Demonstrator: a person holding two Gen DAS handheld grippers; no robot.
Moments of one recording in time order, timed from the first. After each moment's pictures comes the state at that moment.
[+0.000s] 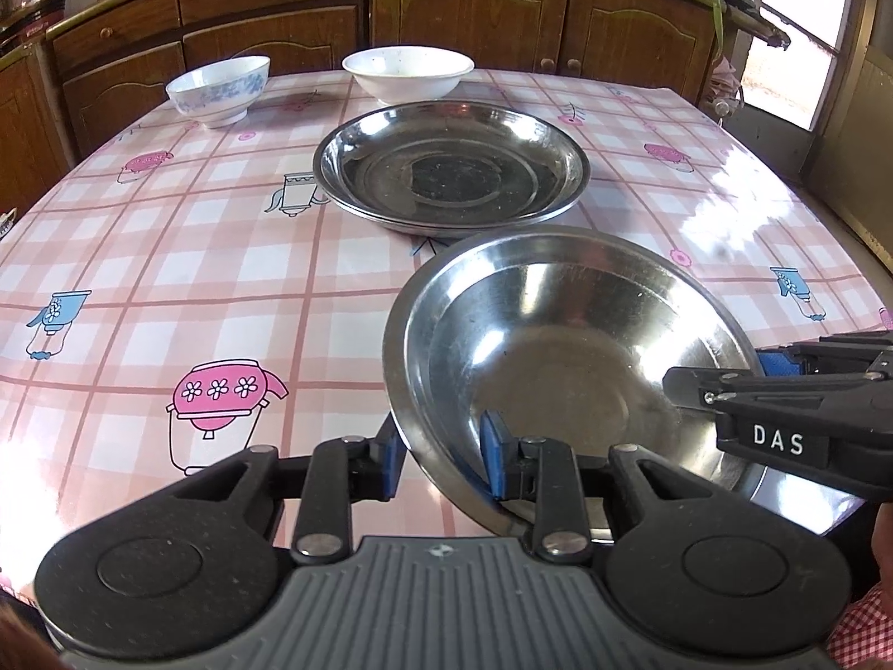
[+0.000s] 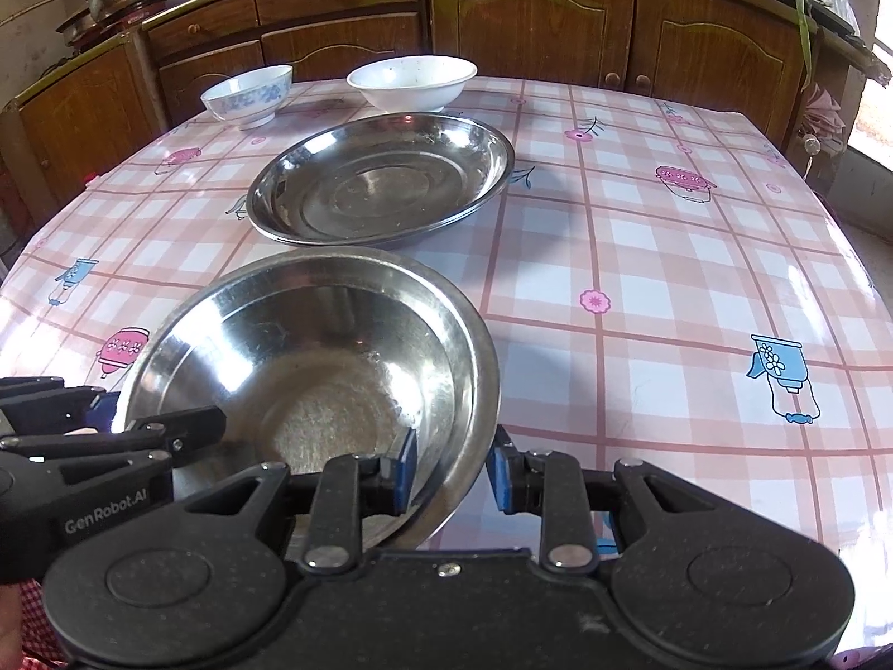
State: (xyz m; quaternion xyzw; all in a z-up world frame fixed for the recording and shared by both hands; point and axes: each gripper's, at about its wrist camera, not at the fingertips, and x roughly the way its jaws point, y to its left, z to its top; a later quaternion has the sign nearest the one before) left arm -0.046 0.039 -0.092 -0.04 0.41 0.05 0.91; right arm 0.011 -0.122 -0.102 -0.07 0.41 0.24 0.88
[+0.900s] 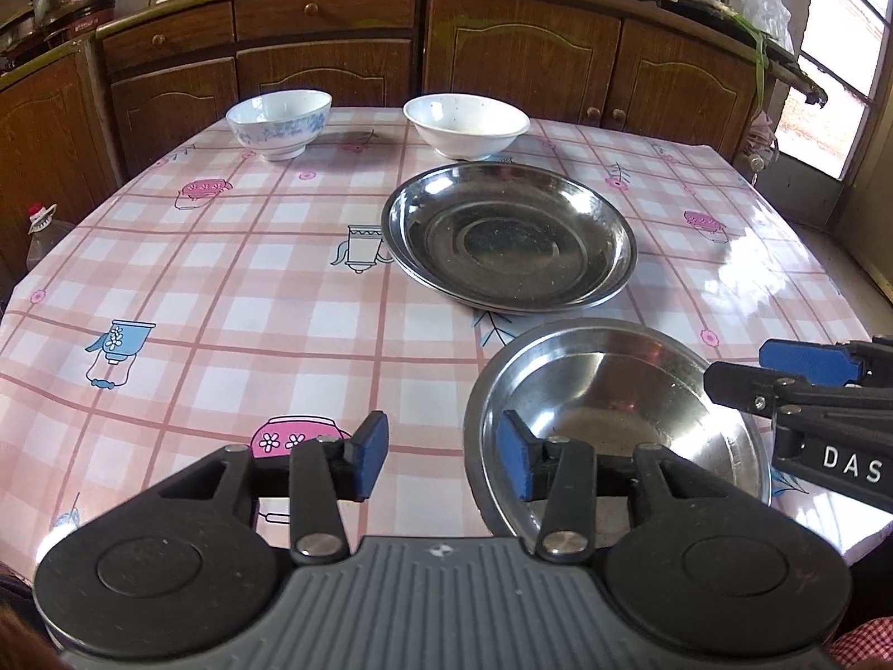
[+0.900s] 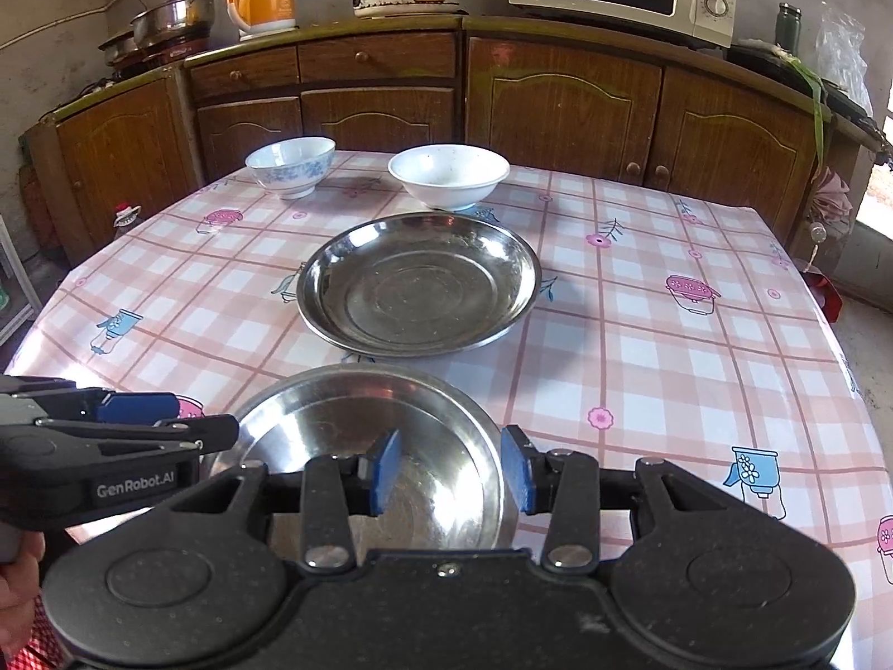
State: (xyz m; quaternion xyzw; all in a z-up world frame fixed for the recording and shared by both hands) left arm -0.049 0.062 -0.054 -0.07 0.39 0.09 0.91; right arm 0.002 -0.107 -0.045 -0.08 0.34 0.27 0.90
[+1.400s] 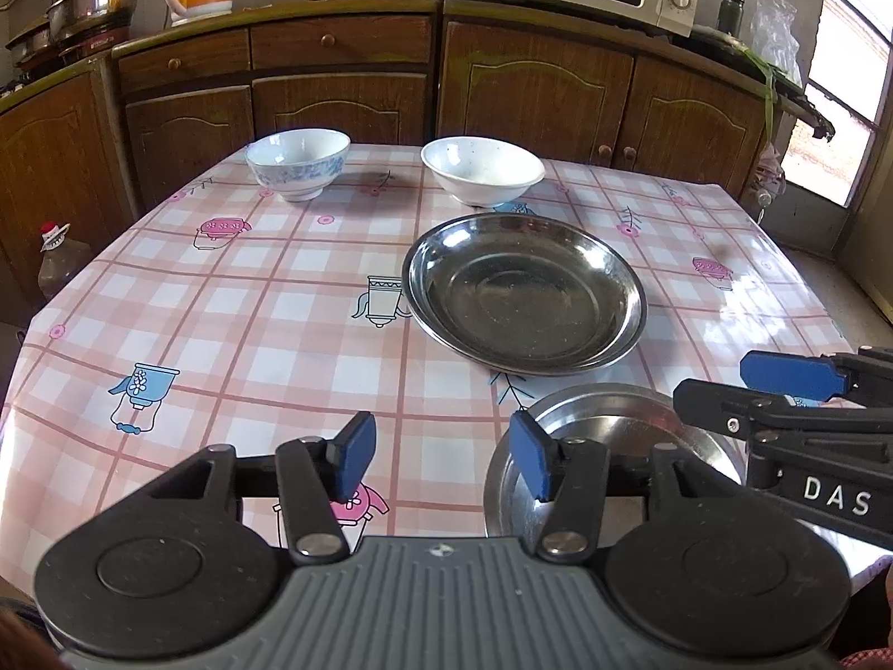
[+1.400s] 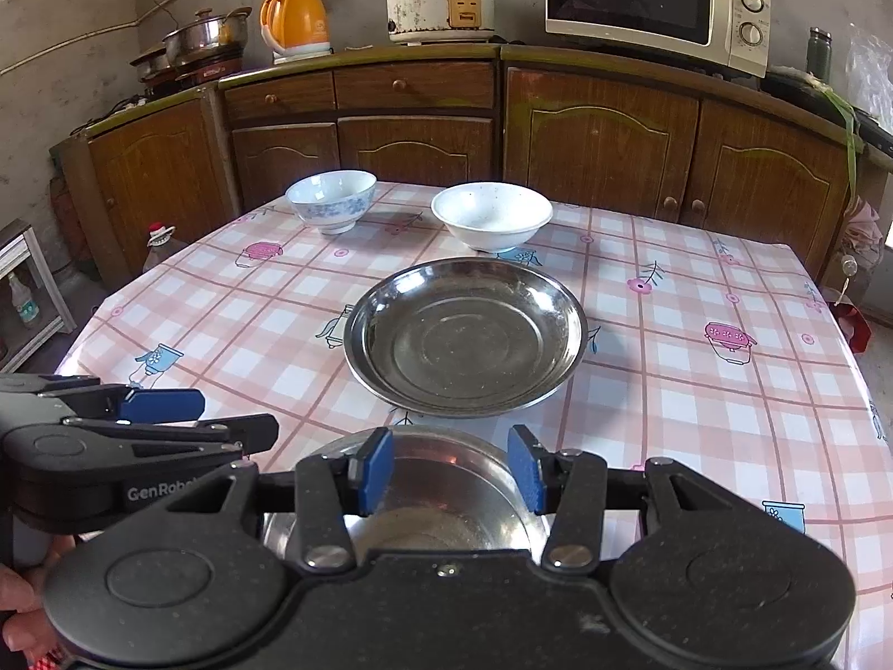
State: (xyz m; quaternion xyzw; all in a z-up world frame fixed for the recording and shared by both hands) left arm -0.043 0.074 -0.031 -0.07 0.36 0.11 0.92; right arm 0.008 -0.088 -0.021 -0.07 0.32 0.30 0.89
